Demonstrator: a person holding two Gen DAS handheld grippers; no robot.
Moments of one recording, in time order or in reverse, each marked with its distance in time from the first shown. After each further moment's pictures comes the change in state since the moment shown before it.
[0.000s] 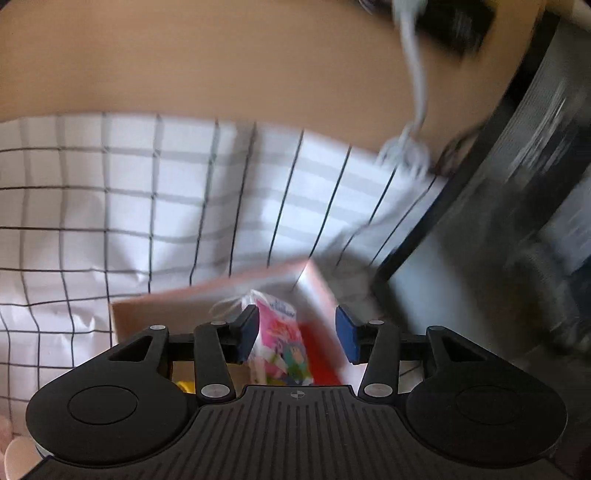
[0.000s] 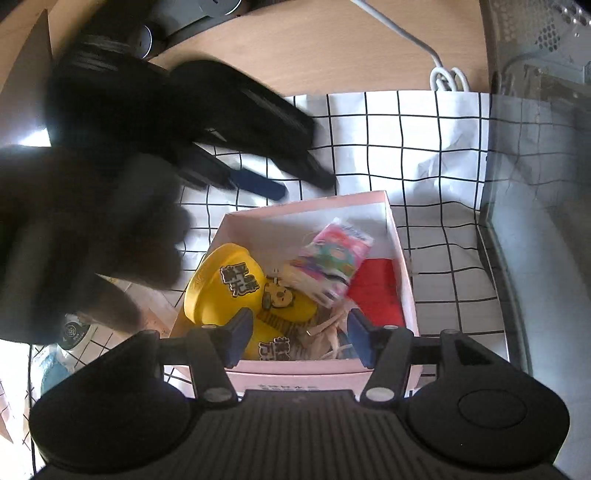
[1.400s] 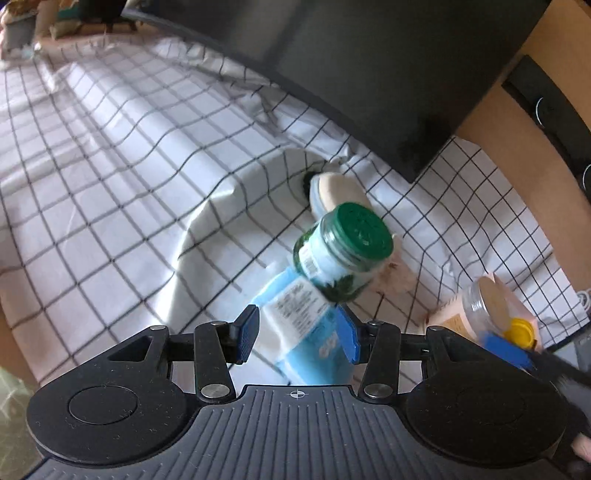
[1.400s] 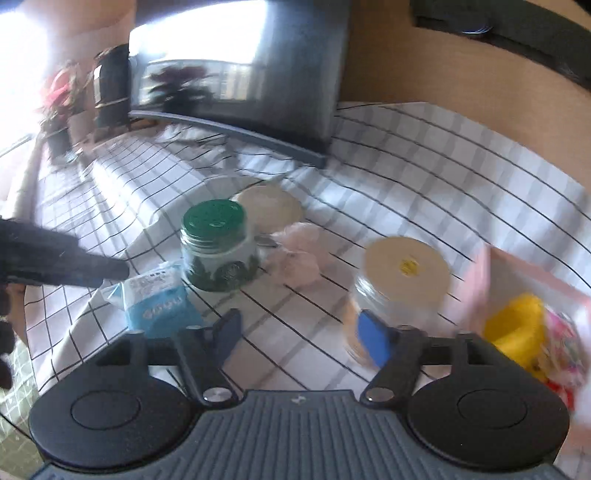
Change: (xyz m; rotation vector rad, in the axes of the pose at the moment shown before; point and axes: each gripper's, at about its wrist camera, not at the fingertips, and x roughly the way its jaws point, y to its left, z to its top) left arm -0.264 0.231 -0.272 -0.681 -0.238 0.422; right arm 0.062 0.255 -0.044 -0.541 0.087 0.203
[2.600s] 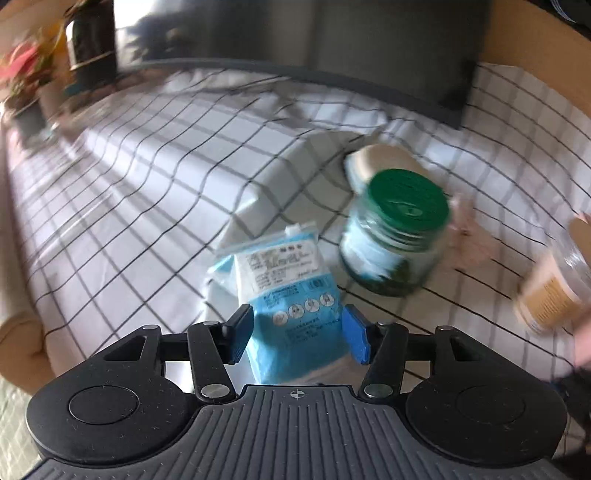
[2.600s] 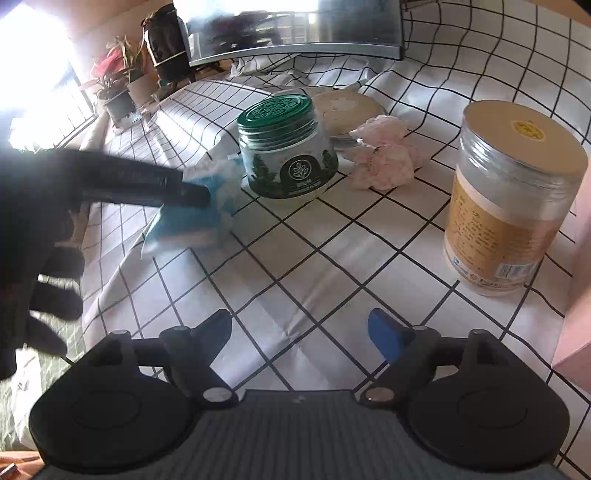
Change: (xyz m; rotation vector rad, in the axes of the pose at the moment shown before) left arm 0.052 -0.040 0.001 0.236 0.006 0.352; right arm 0.041 -0.008 -0.054 0.059 0.142 0.297
